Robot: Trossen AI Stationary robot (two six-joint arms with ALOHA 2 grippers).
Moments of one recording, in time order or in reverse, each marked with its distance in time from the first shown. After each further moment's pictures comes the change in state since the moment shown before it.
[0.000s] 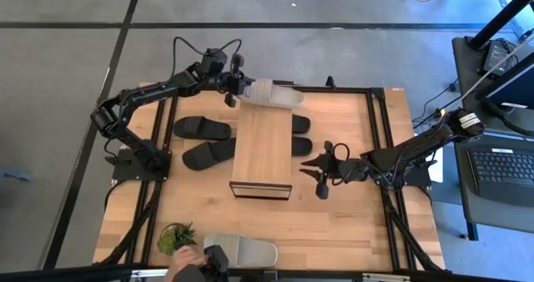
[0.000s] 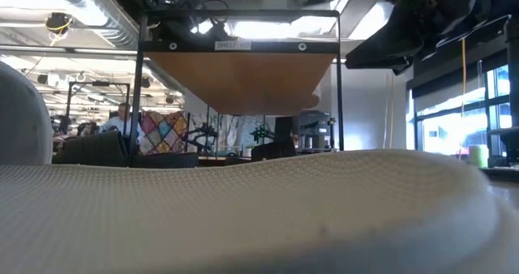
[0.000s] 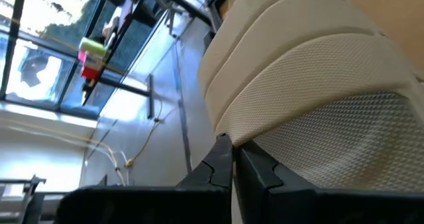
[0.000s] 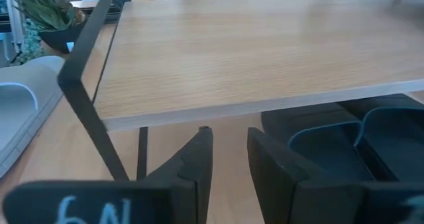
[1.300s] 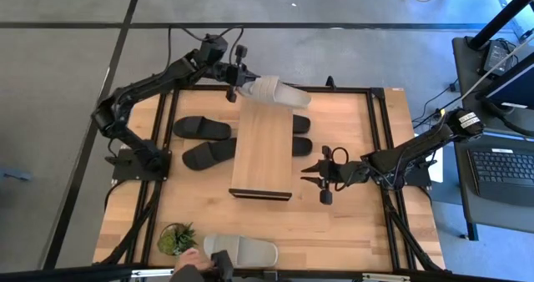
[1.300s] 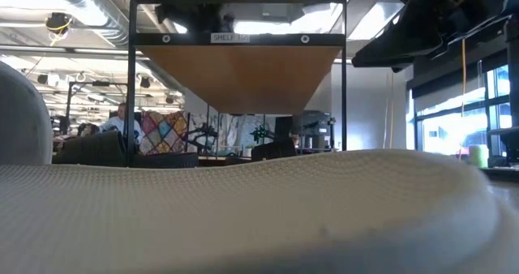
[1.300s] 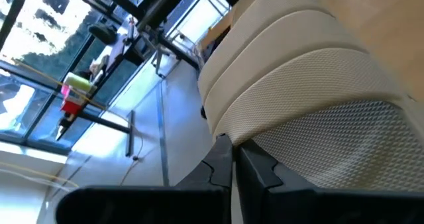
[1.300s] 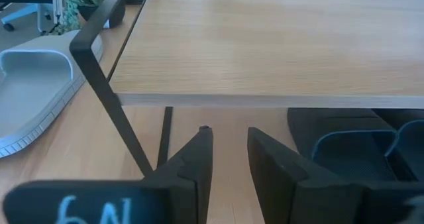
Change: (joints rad) left arm -0.010 0.009 0.222 -0.206 0.191 -0.073; right arm 0.033 0.000 0.000 -0.016 -0.083 -0.078
